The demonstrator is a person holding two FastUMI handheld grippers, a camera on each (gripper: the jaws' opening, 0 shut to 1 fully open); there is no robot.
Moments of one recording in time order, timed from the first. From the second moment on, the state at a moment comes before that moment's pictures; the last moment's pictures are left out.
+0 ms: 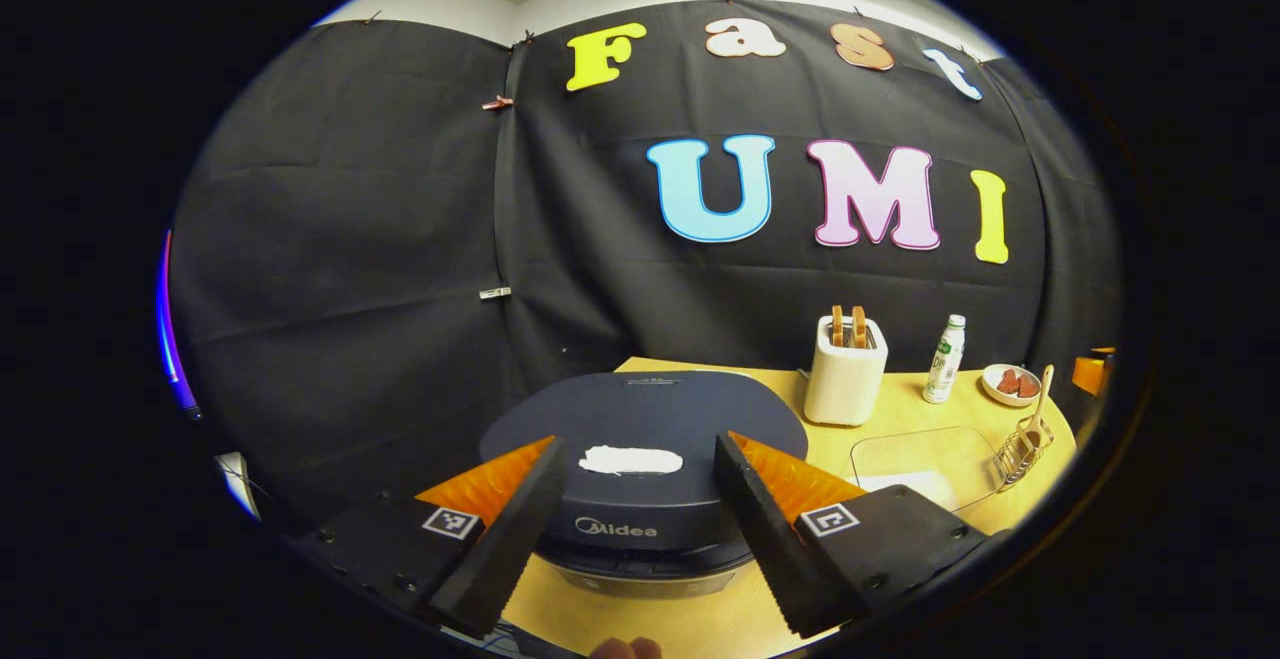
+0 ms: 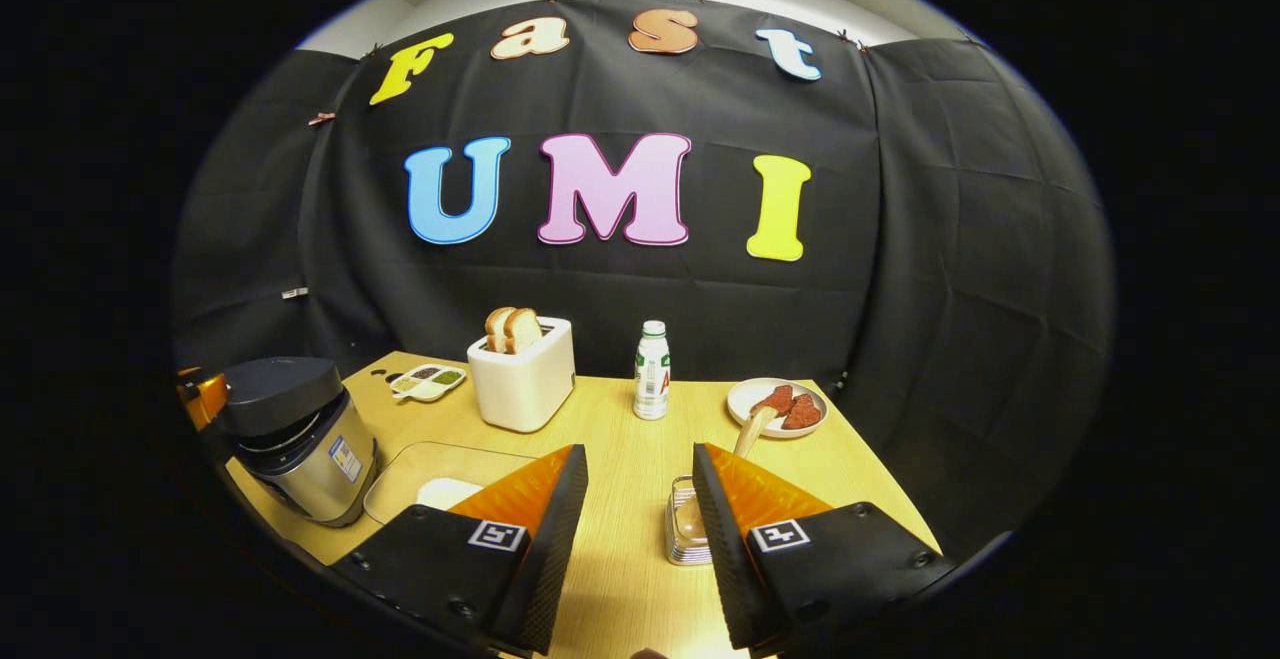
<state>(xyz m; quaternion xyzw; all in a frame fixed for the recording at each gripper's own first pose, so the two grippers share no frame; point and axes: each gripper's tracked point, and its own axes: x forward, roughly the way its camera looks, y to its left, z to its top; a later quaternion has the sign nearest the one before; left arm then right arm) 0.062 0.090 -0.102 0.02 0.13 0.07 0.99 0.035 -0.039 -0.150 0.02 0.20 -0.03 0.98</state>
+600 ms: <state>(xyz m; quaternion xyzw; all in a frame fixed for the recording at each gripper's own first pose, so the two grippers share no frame) 0.066 0.087 -0.135 0.01 0.15 0.06 0.99 0.033 -0.036 -0.152 0.02 0.20 -0.03 0.98</state>
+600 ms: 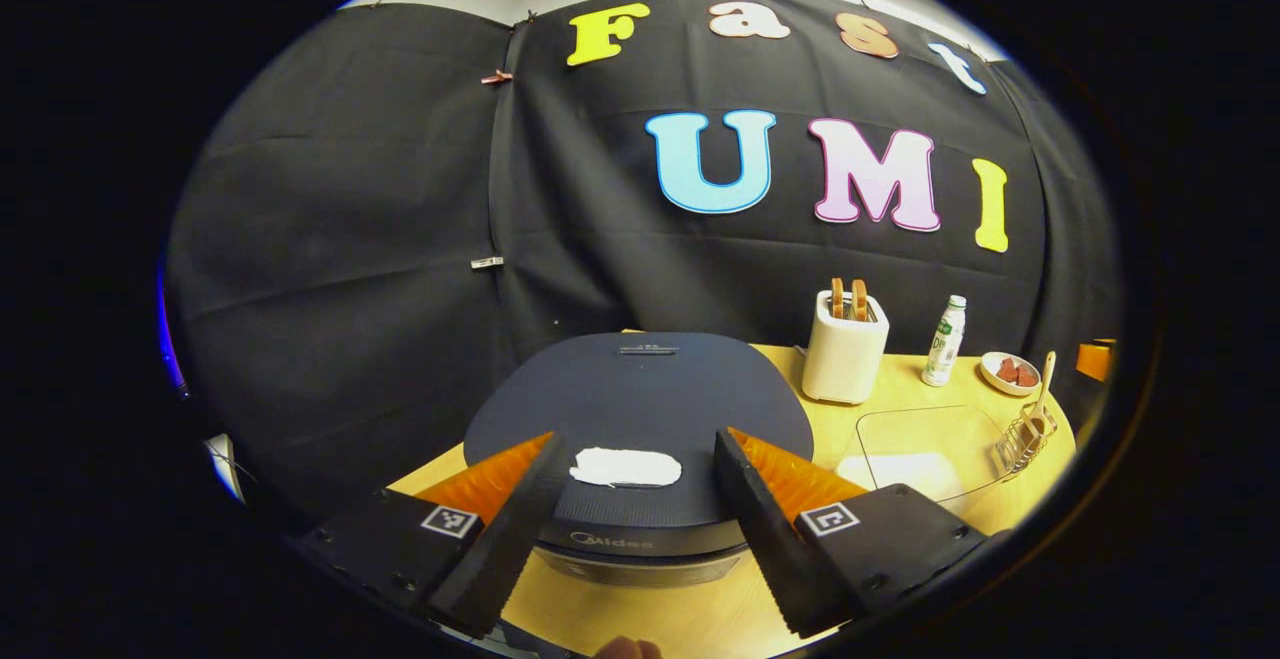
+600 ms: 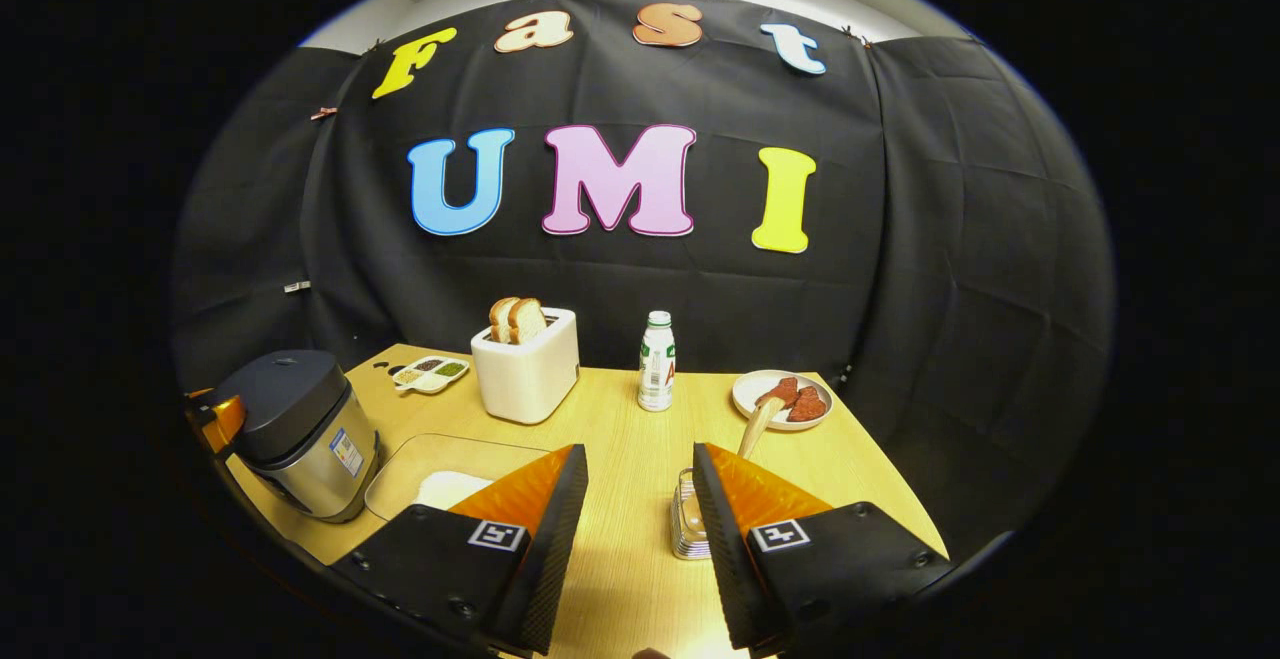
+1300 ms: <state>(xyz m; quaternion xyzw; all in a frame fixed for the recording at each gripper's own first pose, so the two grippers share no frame) 0.067 0.087 -0.142 0.00 0.14 0.05 0.99 0.029 -0.038 -0.143 0.02 0.19 -0.04 0.98</state>
